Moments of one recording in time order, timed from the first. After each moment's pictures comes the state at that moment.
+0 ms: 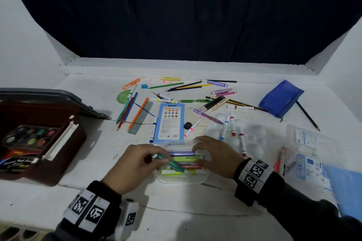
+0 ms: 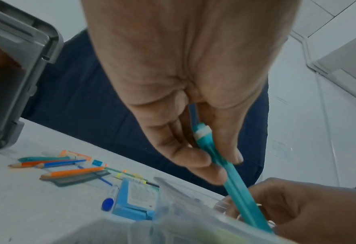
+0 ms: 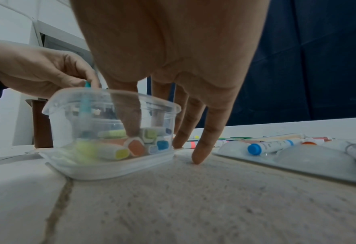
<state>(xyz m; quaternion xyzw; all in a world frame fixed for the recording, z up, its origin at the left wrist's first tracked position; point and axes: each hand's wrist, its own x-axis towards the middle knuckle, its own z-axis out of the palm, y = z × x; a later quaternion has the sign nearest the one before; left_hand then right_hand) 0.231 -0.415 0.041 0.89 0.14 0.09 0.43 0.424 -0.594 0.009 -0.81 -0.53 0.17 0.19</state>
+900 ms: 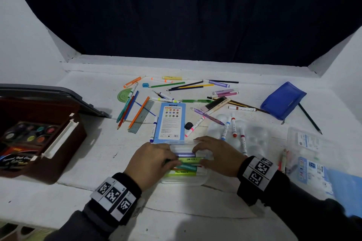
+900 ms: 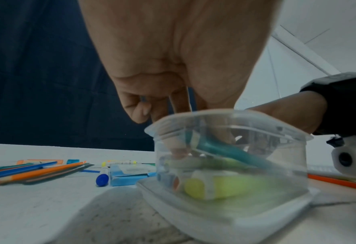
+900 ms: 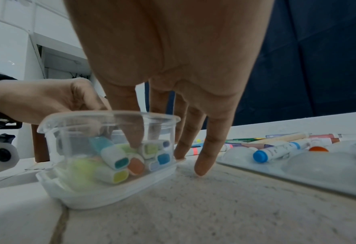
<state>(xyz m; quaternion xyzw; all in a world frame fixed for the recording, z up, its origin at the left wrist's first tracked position) 0.262 -0.418 0.011 0.98 0.05 0.10 0.14 0.426 -0.593 0.025 -0.80 -0.54 0.20 0.18</state>
